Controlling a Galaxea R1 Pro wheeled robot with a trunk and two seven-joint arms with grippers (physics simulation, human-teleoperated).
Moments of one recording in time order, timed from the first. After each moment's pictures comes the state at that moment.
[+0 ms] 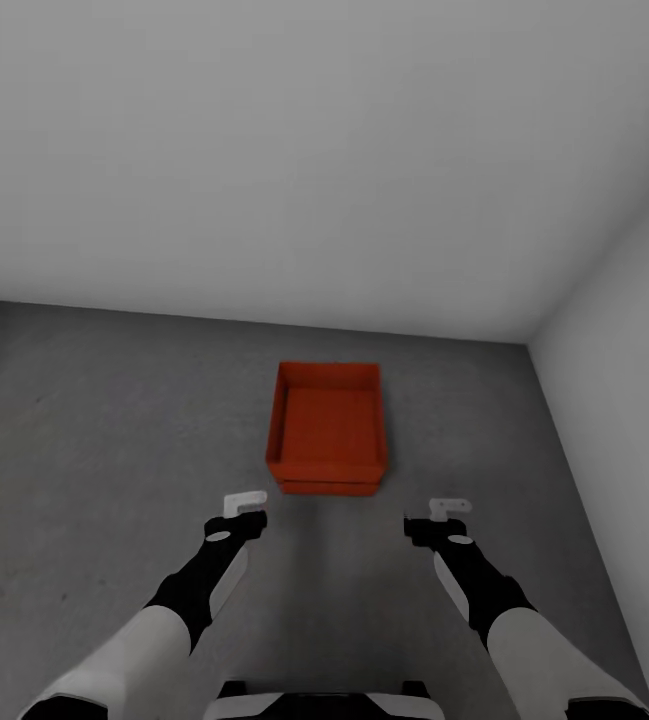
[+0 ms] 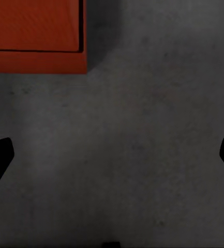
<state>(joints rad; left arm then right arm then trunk) -0.71 -0.12 -0.13 -0.51 0.19 0.14 0.30 -0.70 0.03 0.01 -0.49 0.01 0.17 -0.12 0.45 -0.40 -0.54</state>
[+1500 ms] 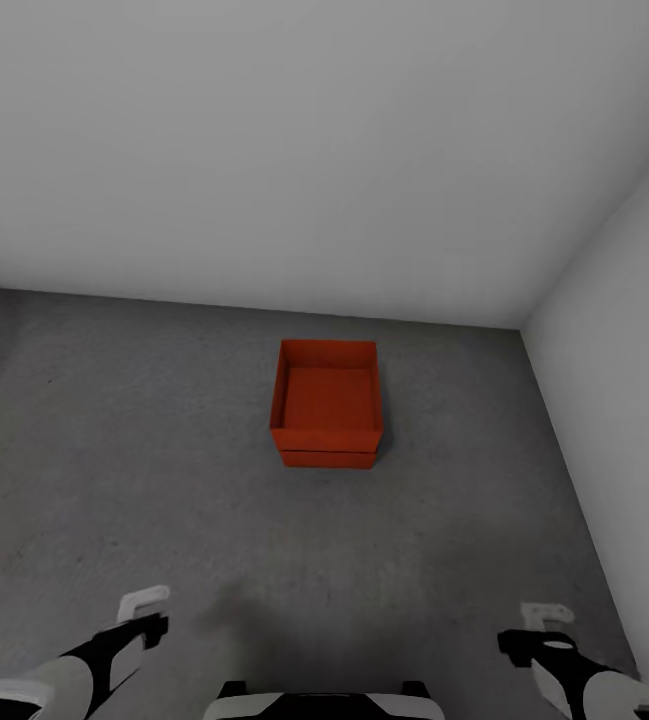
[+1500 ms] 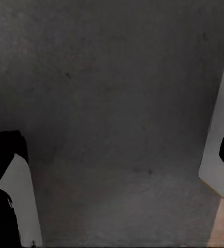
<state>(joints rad) -0.70 0.14 -0.13 0.00 0.36 0.00 0.19 -0.68 -0.20 0.01 0.03 0.00 -0.05 -0.09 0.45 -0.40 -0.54</state>
